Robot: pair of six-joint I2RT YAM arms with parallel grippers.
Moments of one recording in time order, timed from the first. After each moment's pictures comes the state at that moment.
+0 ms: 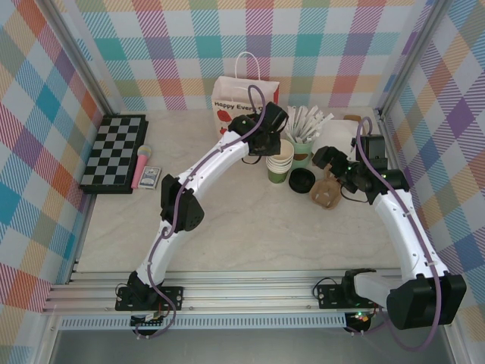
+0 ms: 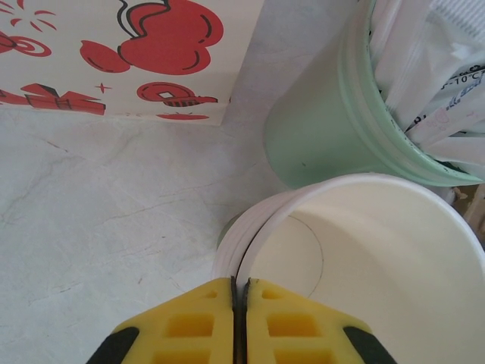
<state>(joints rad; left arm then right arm) -0.74 2.35 2.49 -1.13 -0.17 -0.60 0.11 1.14 1.09 -0.74 -0.22 0.69</state>
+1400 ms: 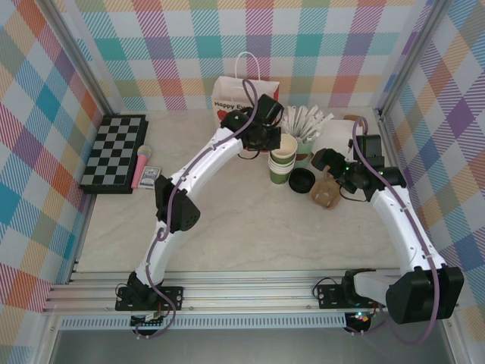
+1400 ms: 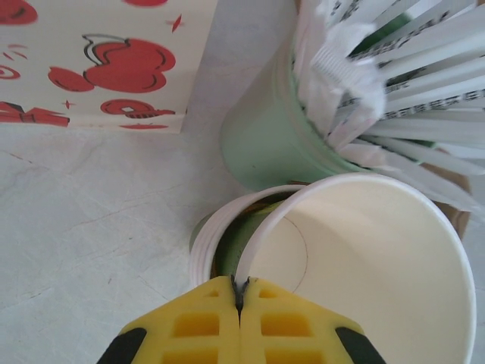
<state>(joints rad) -0.72 2.30 2.50 -1.11 -0.06 -0.58 0.11 1.18 1.09 -0.75 -0.21 0.66</state>
